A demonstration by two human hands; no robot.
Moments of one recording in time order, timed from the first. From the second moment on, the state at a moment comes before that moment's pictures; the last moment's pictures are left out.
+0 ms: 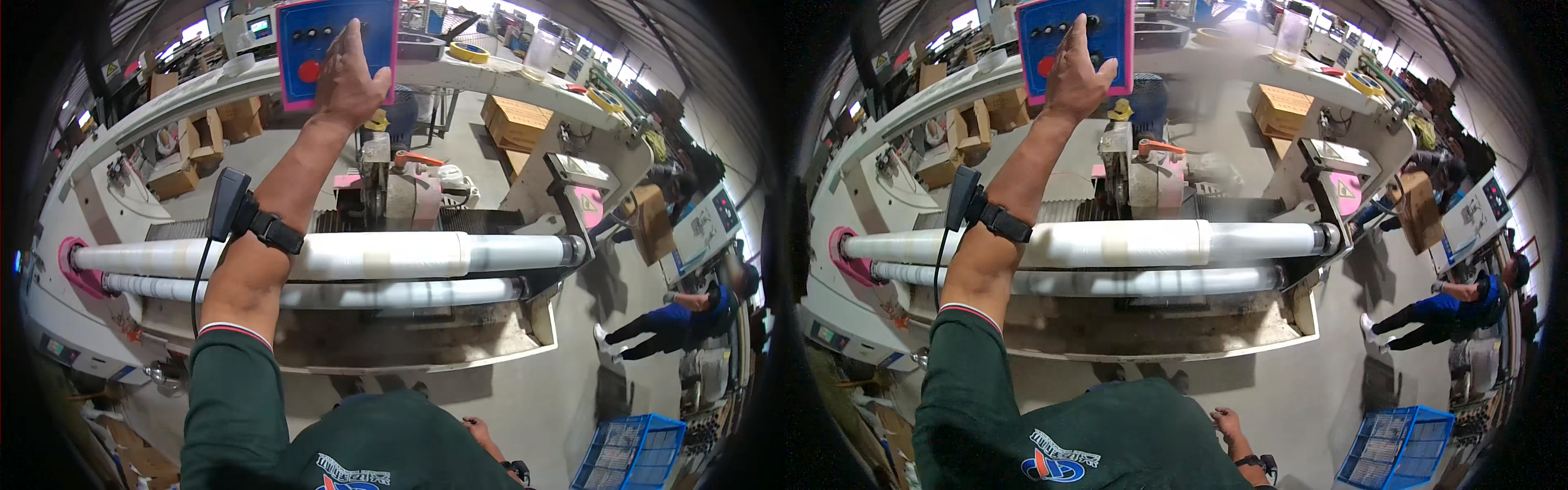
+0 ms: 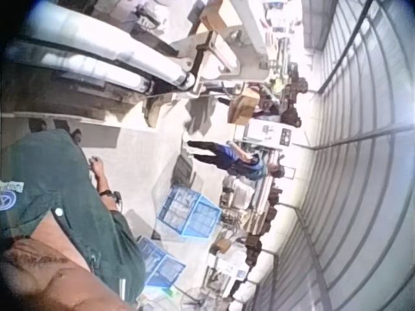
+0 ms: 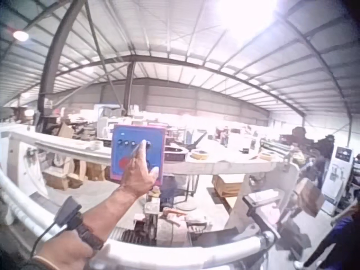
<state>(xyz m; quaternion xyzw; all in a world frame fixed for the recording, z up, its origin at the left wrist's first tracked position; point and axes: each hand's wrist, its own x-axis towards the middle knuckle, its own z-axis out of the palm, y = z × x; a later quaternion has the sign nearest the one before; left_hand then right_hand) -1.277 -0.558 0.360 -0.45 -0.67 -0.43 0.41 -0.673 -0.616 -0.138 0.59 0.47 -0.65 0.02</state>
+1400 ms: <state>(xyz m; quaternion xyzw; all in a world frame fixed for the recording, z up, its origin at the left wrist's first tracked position) -1.004 -1.031 -0.152 0.13 -0.78 -0.45 -0.42 -0.959 -0.431 0.151 0.21 0.93 0.03 -0.31</state>
